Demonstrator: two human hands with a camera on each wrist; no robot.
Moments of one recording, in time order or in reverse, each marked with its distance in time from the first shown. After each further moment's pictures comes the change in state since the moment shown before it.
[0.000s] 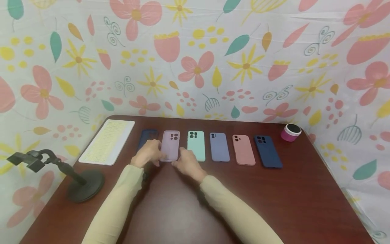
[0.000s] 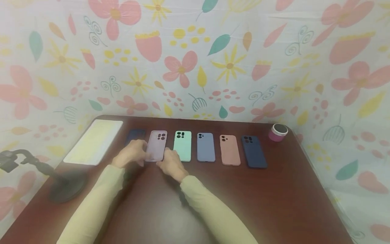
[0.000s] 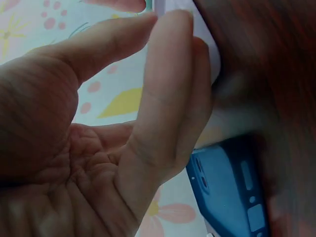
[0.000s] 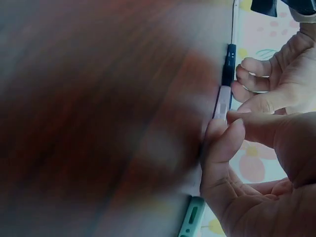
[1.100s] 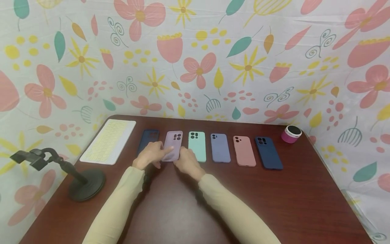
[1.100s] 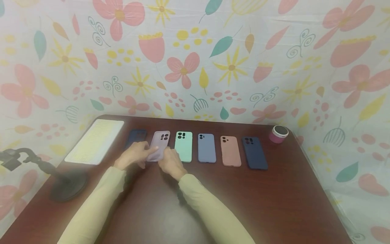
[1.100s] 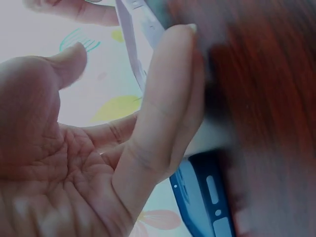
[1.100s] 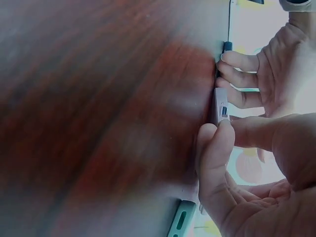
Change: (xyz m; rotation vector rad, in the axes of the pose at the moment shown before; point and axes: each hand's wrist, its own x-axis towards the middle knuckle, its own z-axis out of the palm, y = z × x) left_hand -0.024 0.010 0.003 -0.103 0.057 0.049; right_hand 0.045 0.036 0.031 -0.106 0.070 -0.038
